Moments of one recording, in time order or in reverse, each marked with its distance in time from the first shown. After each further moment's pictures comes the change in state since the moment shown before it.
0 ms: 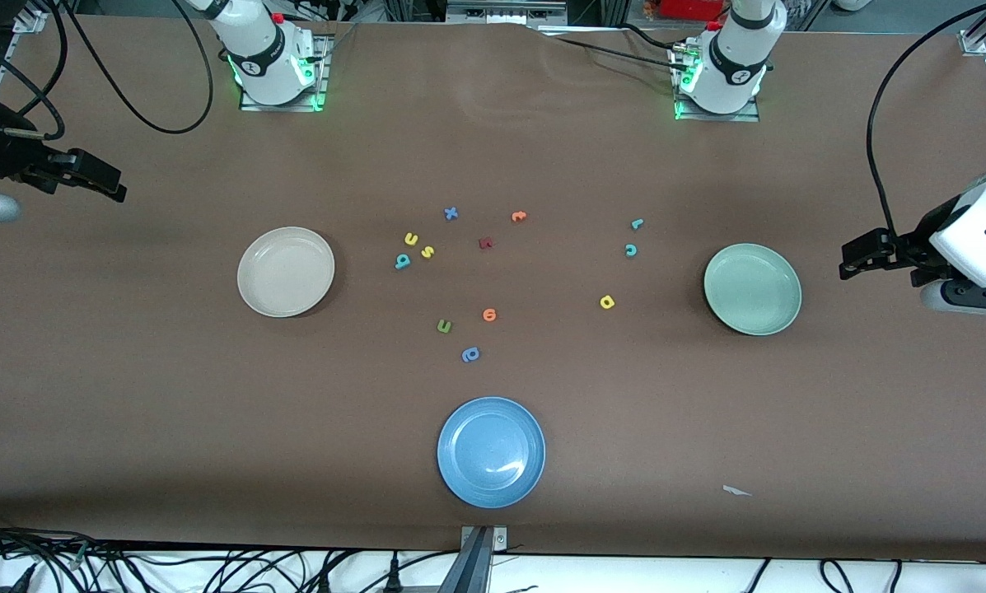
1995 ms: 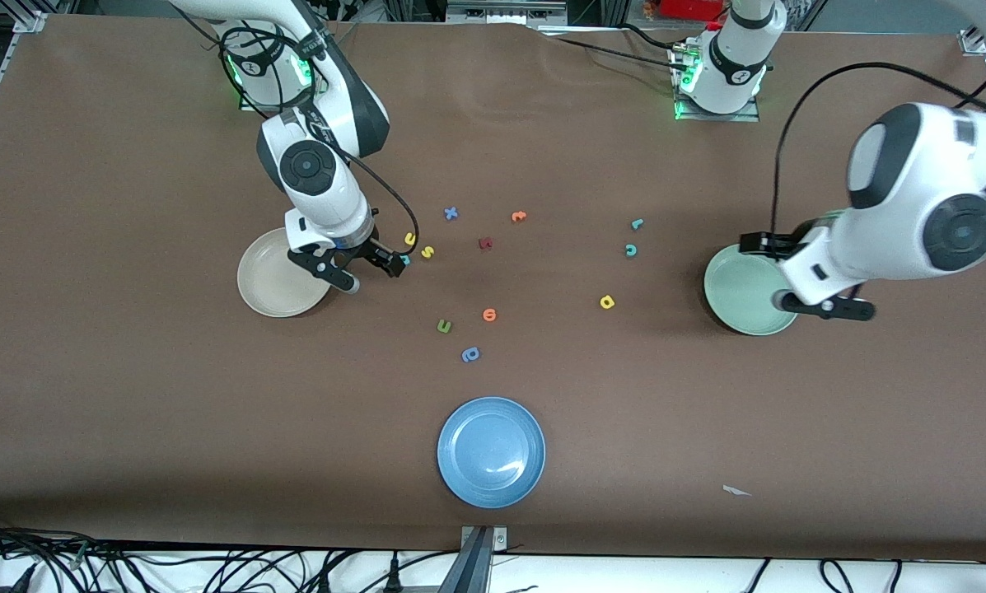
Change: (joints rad) left arm -0.036 0.045 -0.100 -0.286 -0.040 -0.047 -0.125; right arm 0.509 0.332 0.015 -0.449 0.002 0.825 0.968
